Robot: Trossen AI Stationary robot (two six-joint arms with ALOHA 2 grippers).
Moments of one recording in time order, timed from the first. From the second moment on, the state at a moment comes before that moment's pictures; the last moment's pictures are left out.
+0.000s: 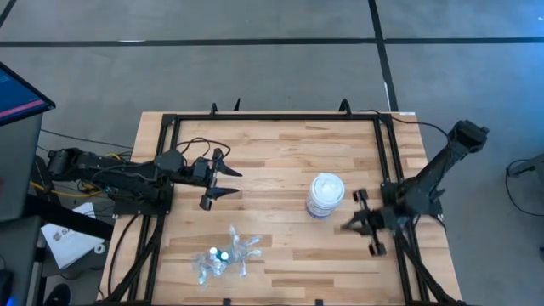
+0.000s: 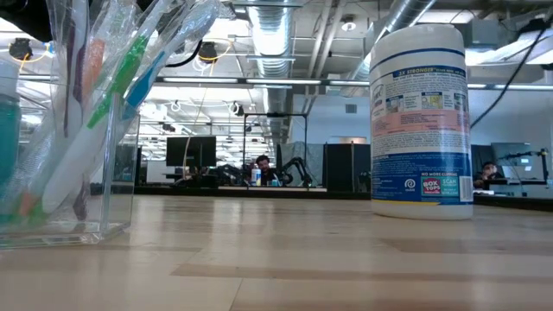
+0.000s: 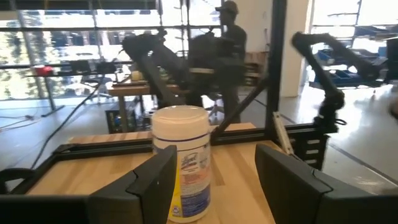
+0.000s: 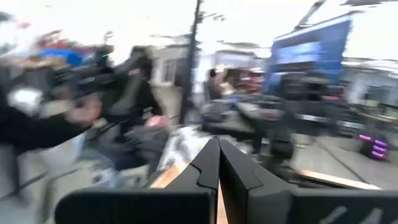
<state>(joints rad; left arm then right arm) 0.01 0.90 0.38 0.59 0.15 0.03 0.84 0.96 0.30 0.87 0.54 -0.25</state>
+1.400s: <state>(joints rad) 0.16 0.90 0.38 0.58 0.28 -0.03 0.03 0.23 0.15 0.09 0.33 -0.06</state>
